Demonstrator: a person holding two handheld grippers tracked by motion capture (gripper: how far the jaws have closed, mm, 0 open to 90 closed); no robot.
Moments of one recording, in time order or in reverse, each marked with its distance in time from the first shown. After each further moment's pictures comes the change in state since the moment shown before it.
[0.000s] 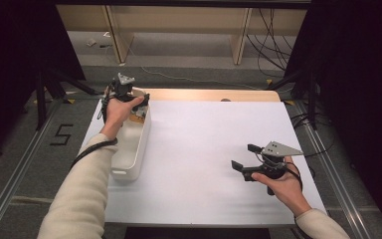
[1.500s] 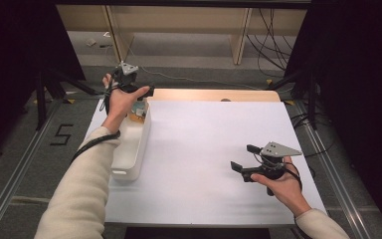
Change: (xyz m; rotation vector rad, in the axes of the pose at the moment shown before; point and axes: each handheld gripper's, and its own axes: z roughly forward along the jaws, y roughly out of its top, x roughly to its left) left arm -0.016 0.038 -0.016 -0.114 -0.010 0.030; right arm 0.001 -0.001 0.001 0.014 0.004 -0.010
